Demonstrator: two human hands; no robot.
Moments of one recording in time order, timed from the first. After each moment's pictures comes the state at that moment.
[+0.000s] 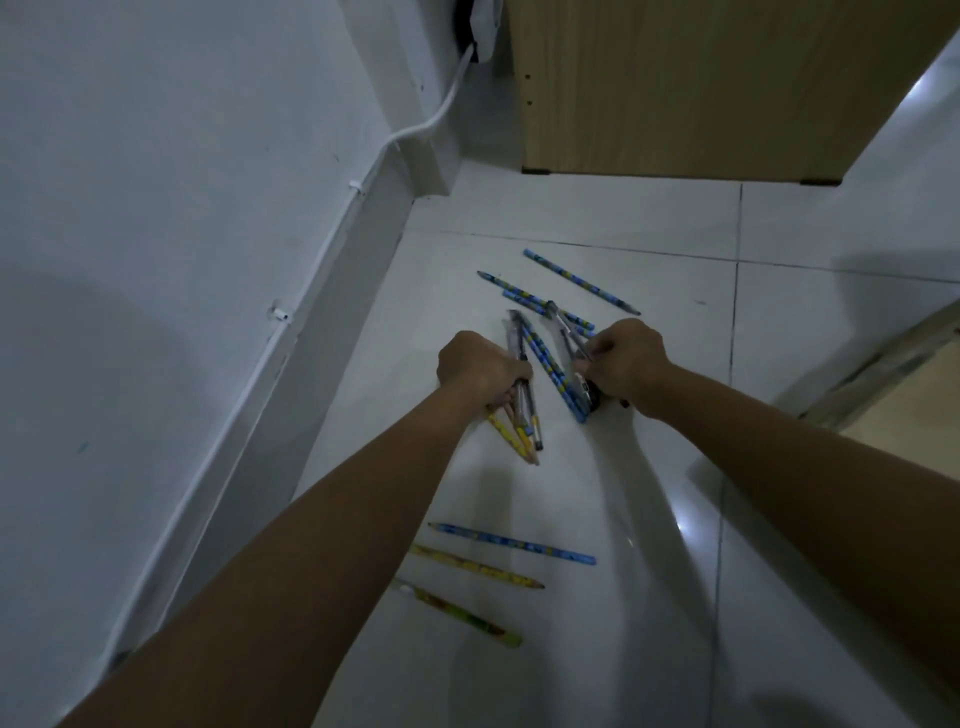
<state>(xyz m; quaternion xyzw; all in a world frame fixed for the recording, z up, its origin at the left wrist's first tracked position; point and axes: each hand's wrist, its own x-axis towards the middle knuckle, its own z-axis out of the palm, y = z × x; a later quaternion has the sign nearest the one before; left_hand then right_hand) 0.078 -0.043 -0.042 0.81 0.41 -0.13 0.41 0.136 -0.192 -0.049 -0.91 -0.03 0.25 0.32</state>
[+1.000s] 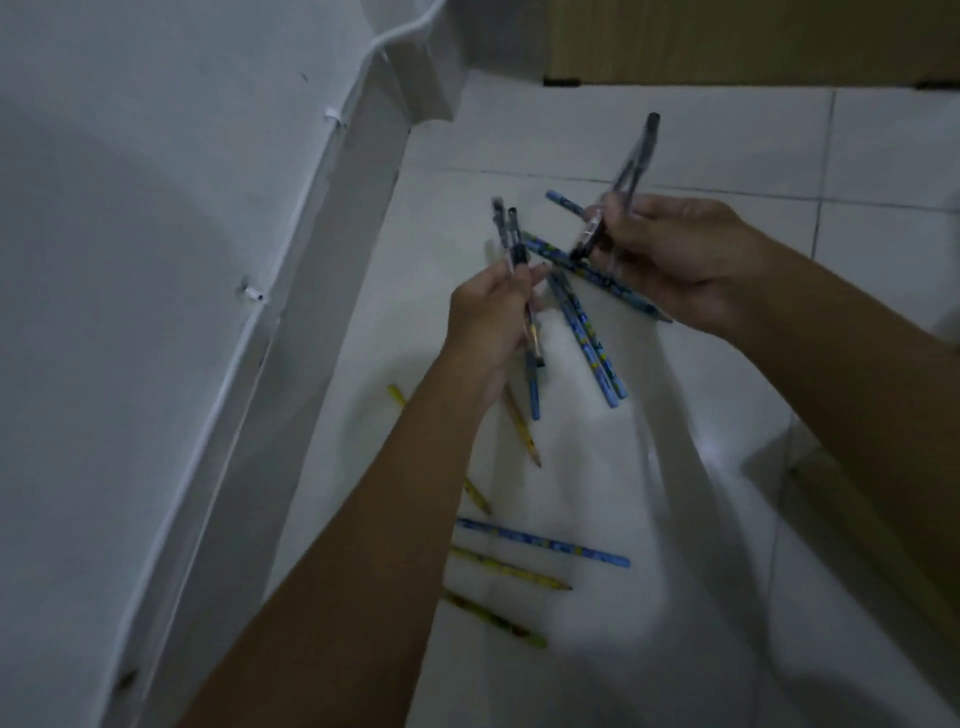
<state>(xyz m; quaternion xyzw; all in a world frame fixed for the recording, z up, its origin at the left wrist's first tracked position) 0.090 -0.041 -0.031 0.61 0.42 0.00 0.68 0.175 -0.168 -0.002 -0.56 0.13 0.33 0.75</state>
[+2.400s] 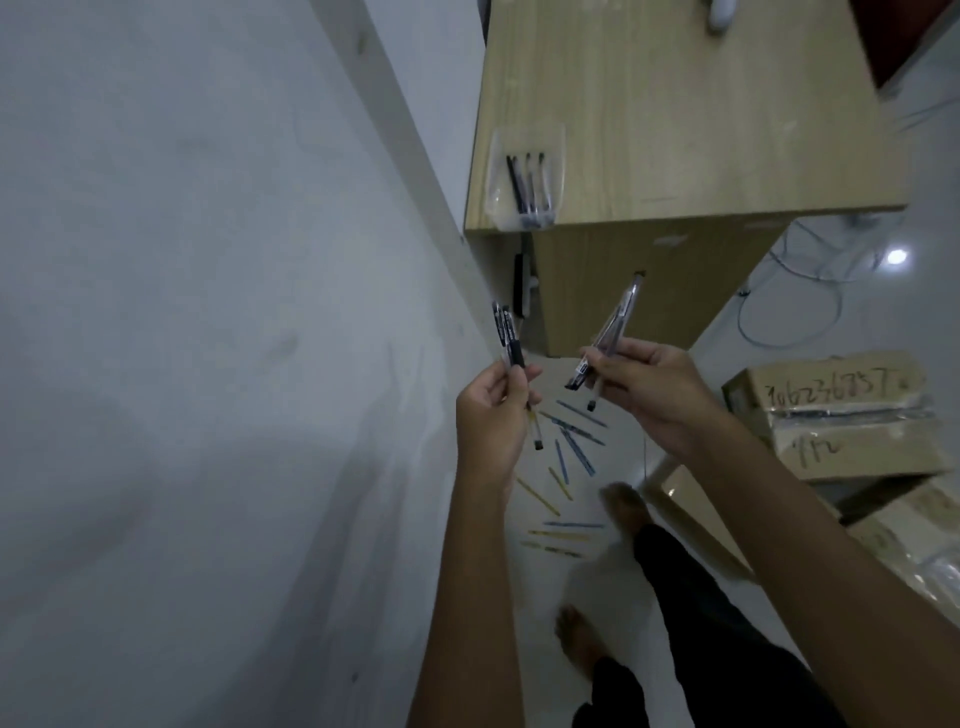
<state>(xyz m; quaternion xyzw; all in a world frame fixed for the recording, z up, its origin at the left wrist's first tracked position) 0.037 -0.016 0.761 0.64 0.34 0.01 0.68 0.105 -0.159 0.763 -0.58 0.20 0.28 0.74</state>
